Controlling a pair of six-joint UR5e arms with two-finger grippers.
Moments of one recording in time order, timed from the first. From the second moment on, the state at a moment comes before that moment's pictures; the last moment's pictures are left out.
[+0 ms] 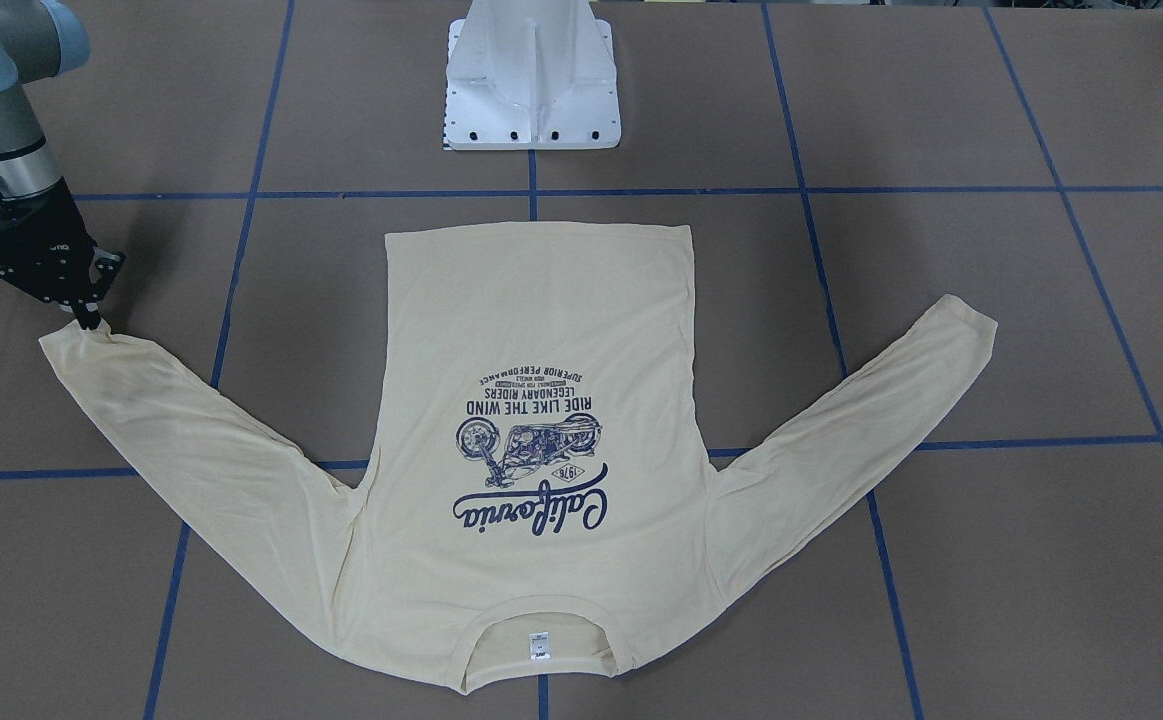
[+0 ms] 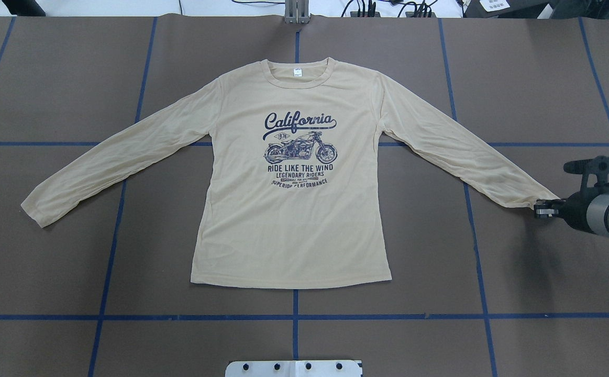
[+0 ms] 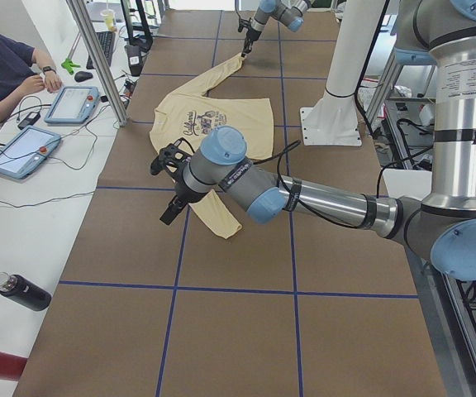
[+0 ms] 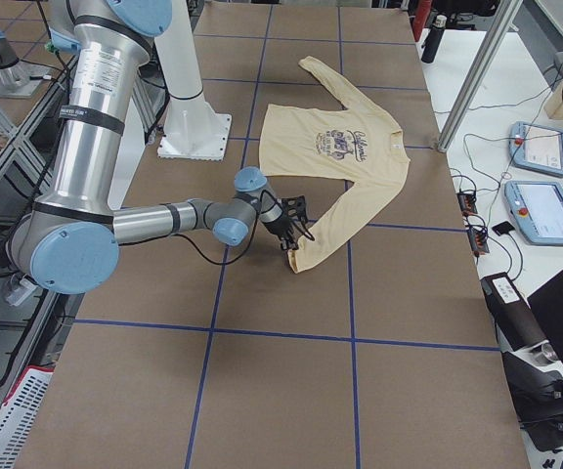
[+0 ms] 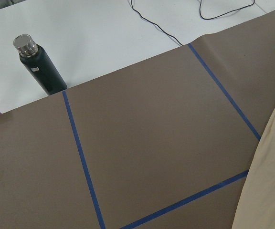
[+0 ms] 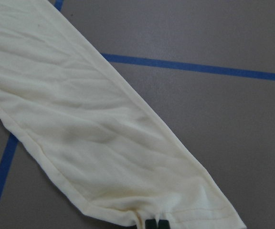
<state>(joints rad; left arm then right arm) -1.56 -1.51 -1.84 -2.12 -2.33 -0.14 0.69 -1.81 1.89 -0.82 1.64 1.01</state>
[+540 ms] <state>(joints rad) -1.56 -1.51 -1.84 -2.12 -2.33 -0.15 0.79 -1.33 1.93 -1.20 1.70 0.98</state>
